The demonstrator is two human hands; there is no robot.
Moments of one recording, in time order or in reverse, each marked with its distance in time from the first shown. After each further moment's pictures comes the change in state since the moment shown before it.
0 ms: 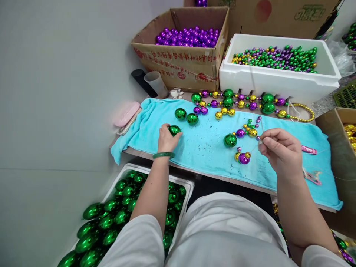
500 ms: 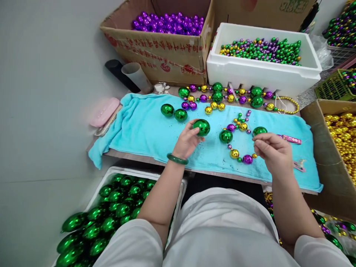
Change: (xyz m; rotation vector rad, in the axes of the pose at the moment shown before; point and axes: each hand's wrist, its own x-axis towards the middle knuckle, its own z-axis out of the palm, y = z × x) left_hand -0.067 0.105 0.033 -1.361 -0.677 -0.223; right_hand -0.025 0.013 -0.017 -0.259 0.146 0.090
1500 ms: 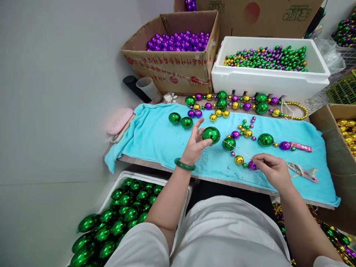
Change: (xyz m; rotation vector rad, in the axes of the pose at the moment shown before) left_hand 0.003 0.001 0.014 0.159 -0.115 0.132; right_hand -0.012 0.049 -0.017 -0.310 -0.107 0.068
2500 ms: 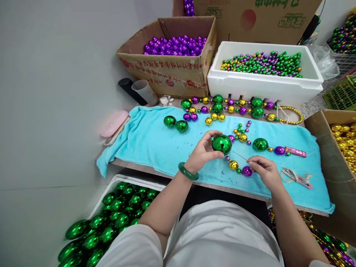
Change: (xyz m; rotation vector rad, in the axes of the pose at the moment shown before) left_hand 0.004 -0.003 0.038 0.039 -0.182 -0.018; right_hand 0.020 0.025 -0.004 0.214 -0.031 0.035
